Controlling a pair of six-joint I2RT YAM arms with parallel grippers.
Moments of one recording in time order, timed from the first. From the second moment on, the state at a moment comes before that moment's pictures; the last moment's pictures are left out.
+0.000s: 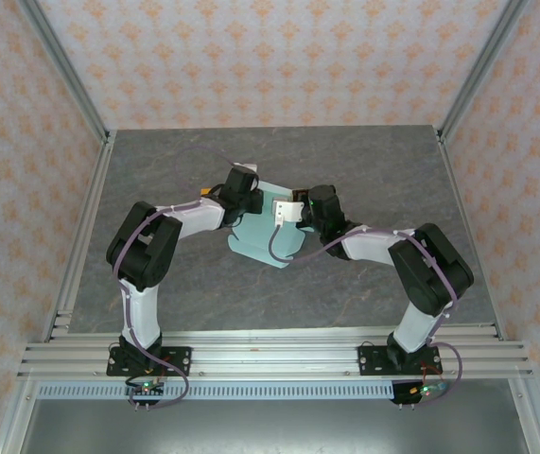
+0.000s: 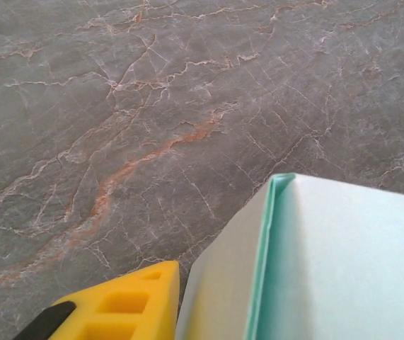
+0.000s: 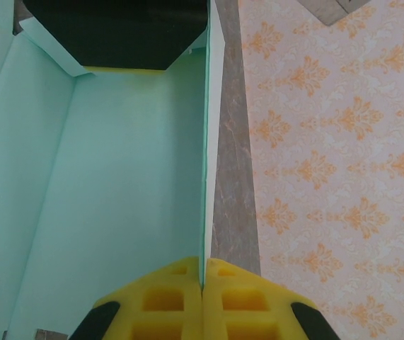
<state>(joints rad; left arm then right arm) -0.44 1.97 1.22 -0.02 -0.12 -0.35 0.57 1.71 0.84 0.47 0.08 -1.24</state>
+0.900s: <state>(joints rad) -0.43 1.87 1.12 0.00 -0.16 -0.42 0.59 1.71 0.84 0.48 0.06 -1.19</state>
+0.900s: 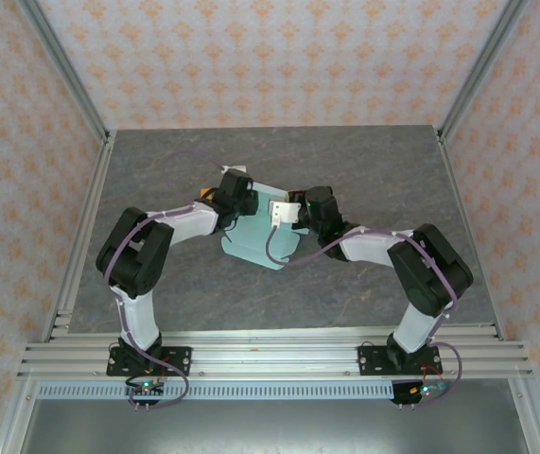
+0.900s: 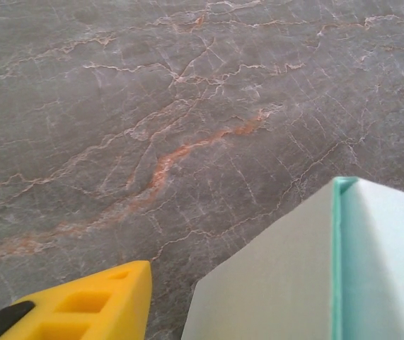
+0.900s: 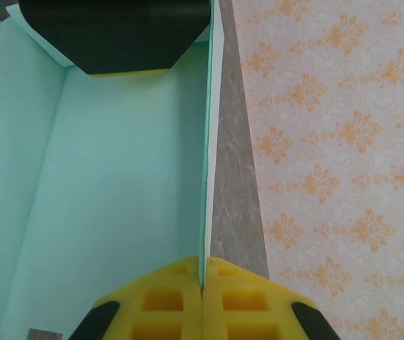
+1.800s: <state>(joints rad) -0.38 1.79 1.06 0.04 0.06 -0.21 0.58 1.71 0.86 0.41 0.05 -1.19</state>
